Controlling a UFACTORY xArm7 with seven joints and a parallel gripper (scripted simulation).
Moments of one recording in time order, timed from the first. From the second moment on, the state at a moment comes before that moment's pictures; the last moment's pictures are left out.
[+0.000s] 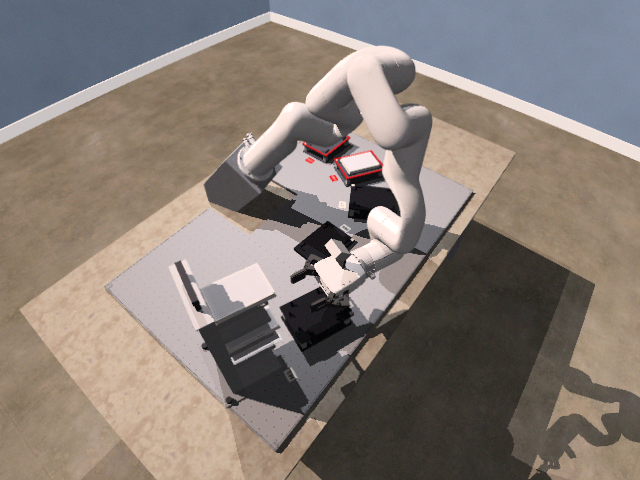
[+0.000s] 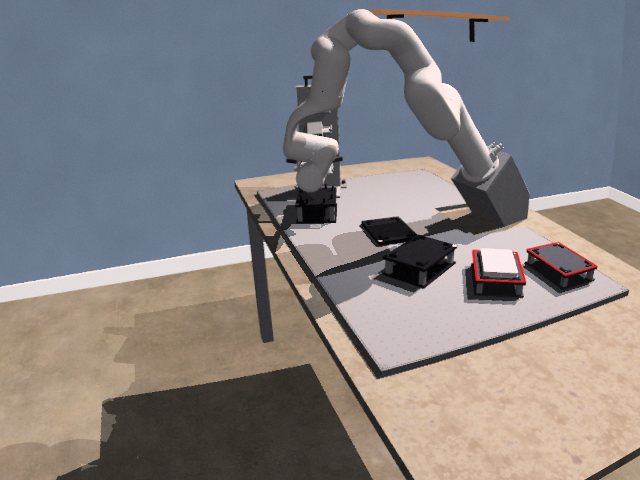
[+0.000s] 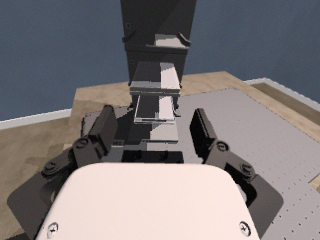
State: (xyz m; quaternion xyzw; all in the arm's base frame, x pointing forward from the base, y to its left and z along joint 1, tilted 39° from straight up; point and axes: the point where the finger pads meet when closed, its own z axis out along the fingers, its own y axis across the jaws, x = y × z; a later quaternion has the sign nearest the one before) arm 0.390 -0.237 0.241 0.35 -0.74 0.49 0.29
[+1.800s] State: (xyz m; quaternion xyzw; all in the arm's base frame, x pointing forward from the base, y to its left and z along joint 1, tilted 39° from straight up) arm 0.385 -0.300 0.218 0.35 -0.74 0.49 0.29
